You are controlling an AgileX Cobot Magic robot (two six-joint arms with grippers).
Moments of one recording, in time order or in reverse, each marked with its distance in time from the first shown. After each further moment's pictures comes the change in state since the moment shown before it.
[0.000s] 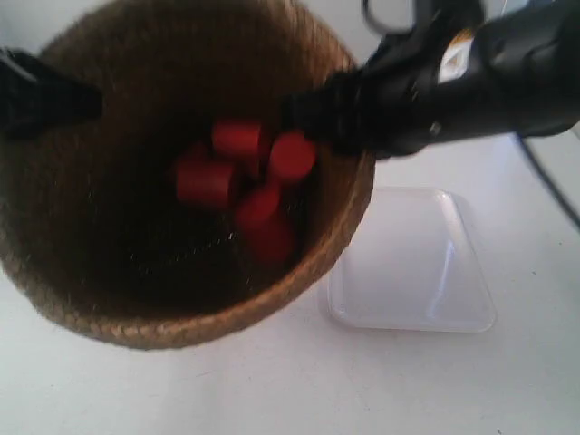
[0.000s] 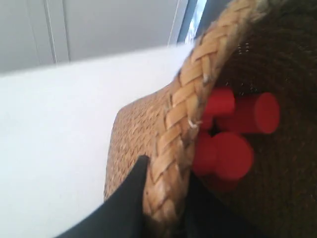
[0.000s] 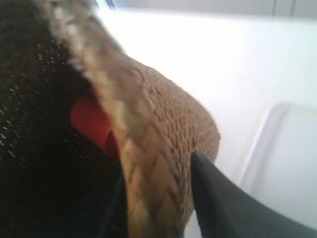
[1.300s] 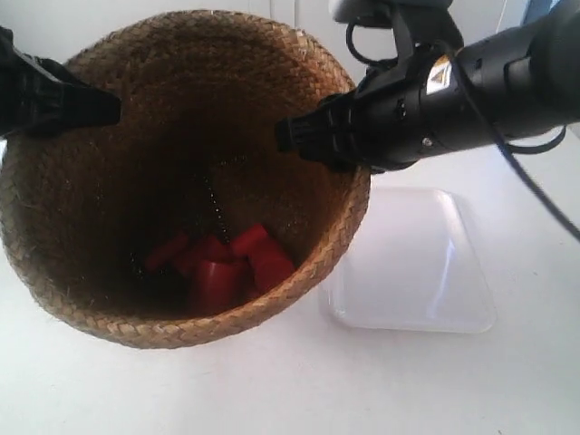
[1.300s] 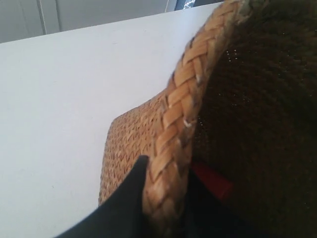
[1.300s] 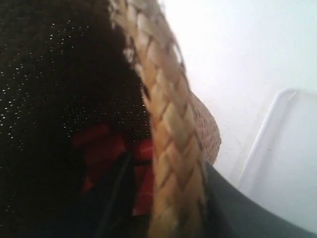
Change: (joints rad) left arm -0.023 0.074 -0.063 0.045 0.047 -0.034; right arm -0.015 0.027 -0.001 0.108 0.029 -0.118
